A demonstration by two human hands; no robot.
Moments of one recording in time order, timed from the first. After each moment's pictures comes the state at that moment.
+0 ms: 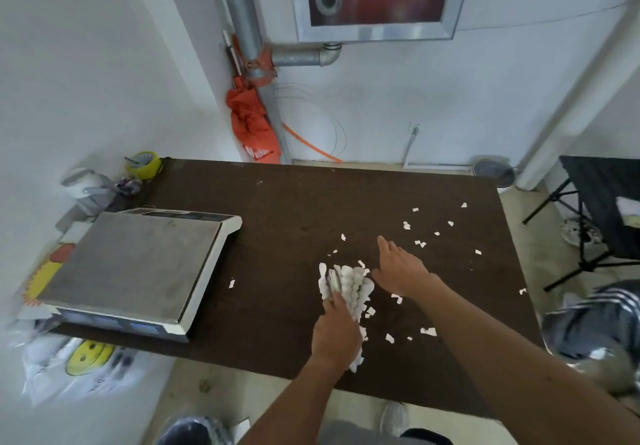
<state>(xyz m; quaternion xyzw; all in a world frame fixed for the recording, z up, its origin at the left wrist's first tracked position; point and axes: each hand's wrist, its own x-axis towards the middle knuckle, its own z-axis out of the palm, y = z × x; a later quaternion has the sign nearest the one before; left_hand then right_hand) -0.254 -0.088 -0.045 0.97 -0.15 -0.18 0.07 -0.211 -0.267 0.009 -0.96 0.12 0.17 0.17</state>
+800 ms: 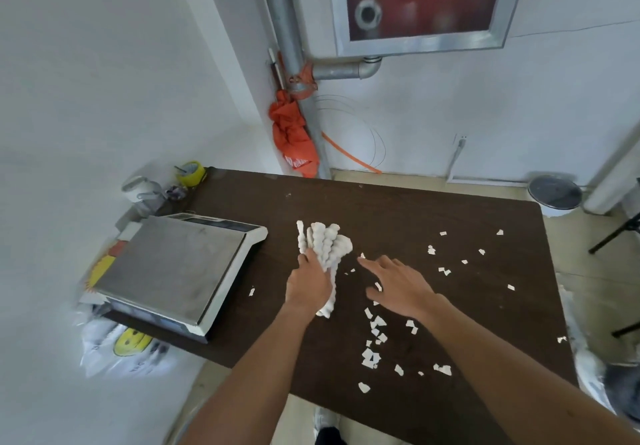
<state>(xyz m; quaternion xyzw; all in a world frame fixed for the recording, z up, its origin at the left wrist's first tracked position) -0.140 -0.079 0.022 0.99 -0.04 -0.08 0.08 -0.183 -0.277 0.007 -0.98 -0.07 0.10 0.16</state>
